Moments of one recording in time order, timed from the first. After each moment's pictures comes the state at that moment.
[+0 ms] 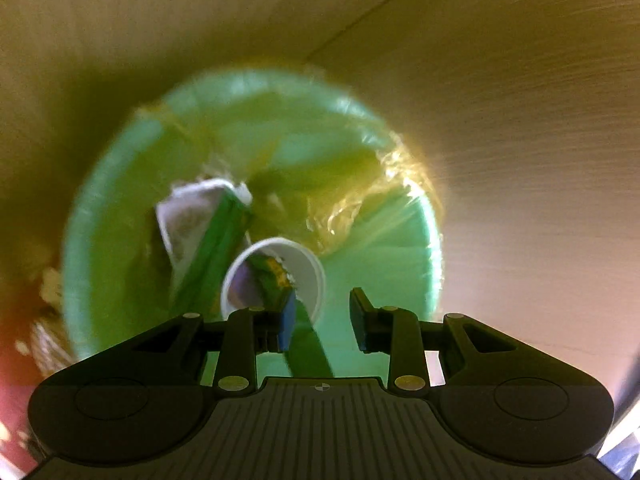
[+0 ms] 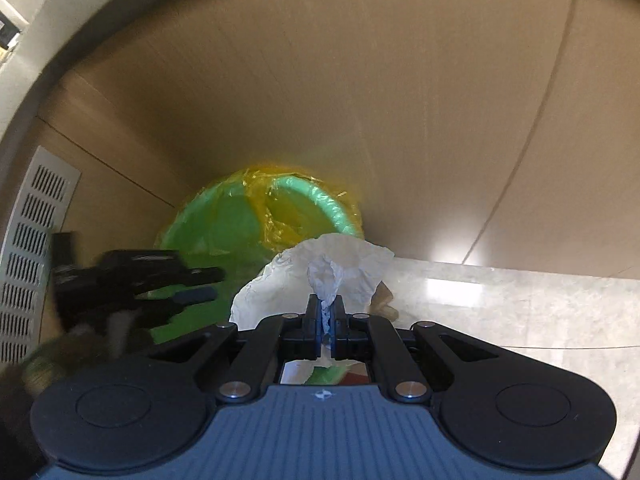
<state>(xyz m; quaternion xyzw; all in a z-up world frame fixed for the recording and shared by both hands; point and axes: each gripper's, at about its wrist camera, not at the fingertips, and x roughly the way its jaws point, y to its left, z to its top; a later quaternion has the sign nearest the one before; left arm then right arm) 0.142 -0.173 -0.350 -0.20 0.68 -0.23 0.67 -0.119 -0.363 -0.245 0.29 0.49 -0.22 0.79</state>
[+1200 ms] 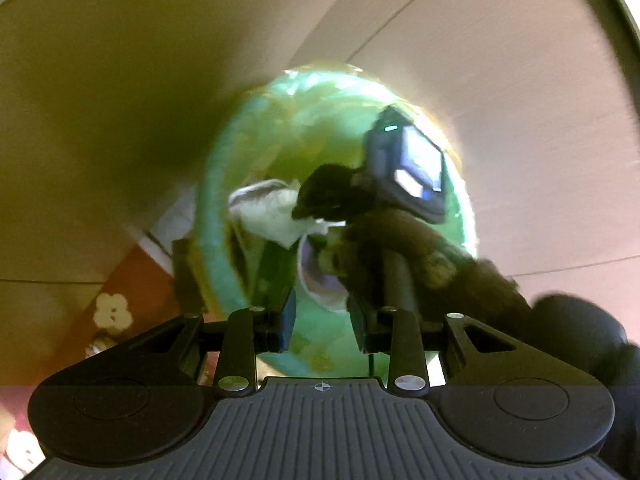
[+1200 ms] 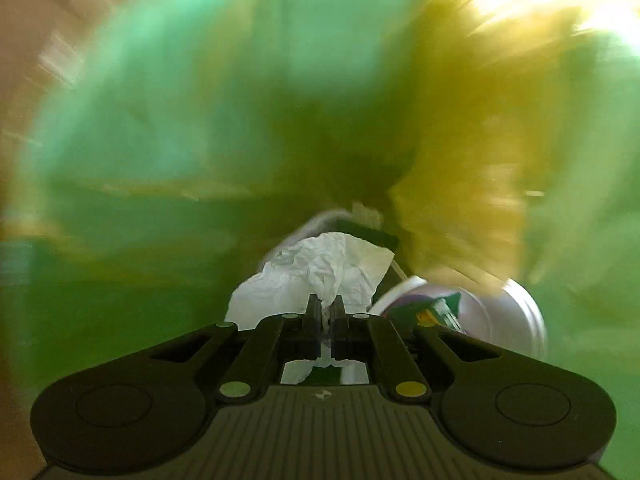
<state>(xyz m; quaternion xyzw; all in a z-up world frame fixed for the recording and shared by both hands) 0.063 -0.078 -0.335 -0.15 0.63 -0.25 0.72 0.108 -0.300 -0.519 0.21 0.66 -0.11 0.71</state>
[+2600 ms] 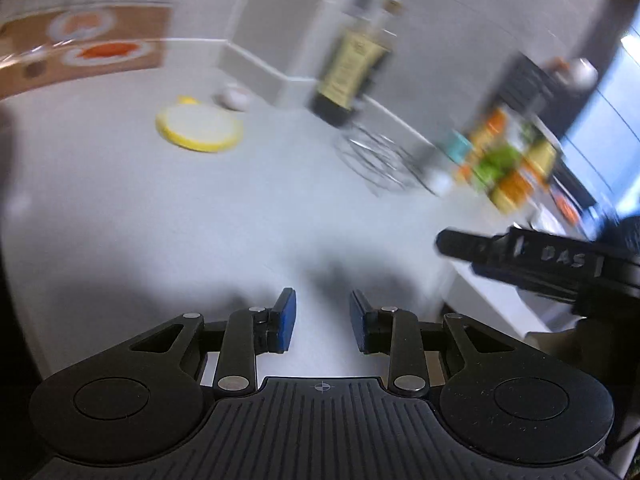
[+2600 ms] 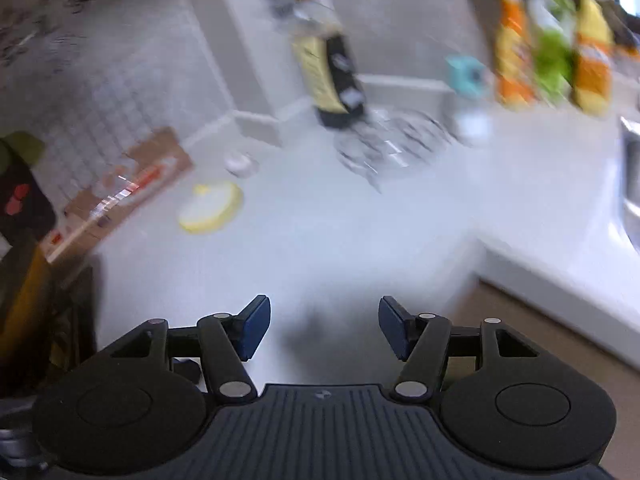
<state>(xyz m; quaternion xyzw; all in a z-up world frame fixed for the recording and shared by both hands) 0.153 0.085 -0.016 -0.20 0.38 -0.16 0.89 0.120 -0.142 0.044 0.12 0.37 0.02 0.92</state>
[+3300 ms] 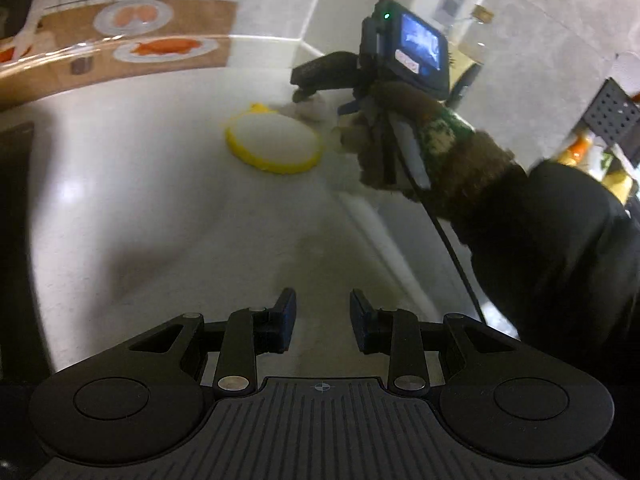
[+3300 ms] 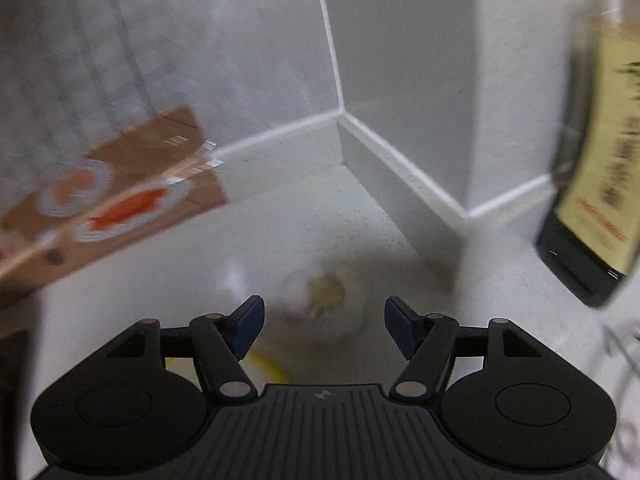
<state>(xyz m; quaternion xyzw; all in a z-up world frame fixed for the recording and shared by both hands) 0.199 0.104 -0.028 -0.19 0.41 -0.07 0.89 0.505 -0.011 -0.050 -0.01 0.40 0.14 0.90</state>
